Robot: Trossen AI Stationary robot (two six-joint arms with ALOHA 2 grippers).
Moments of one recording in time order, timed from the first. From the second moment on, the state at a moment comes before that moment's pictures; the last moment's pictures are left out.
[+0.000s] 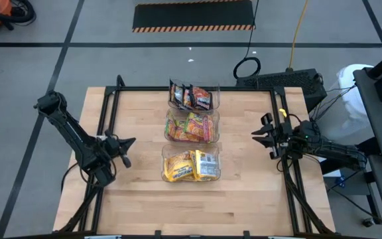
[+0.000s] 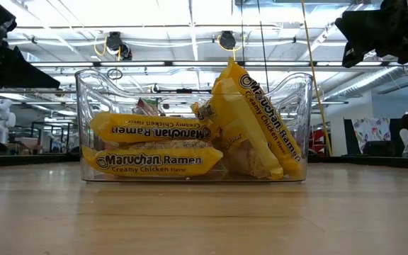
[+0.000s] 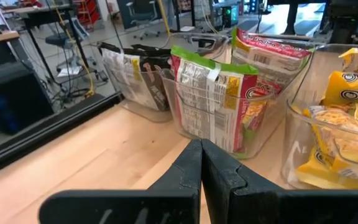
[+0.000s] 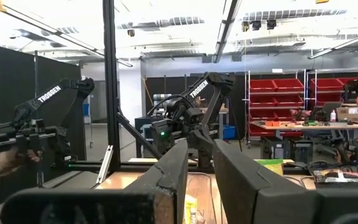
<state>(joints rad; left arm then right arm) -0.94 1.03 0.41 -1.10 -1.31 -1.66 -0.26 0.01 0.02 0.31 -0.37 0.15</state>
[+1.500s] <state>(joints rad) -0.75 0.98 0.41 -1.40 -1.56 -1.94 -0.26 0.01 0.02 0.31 -0.37 0.22</state>
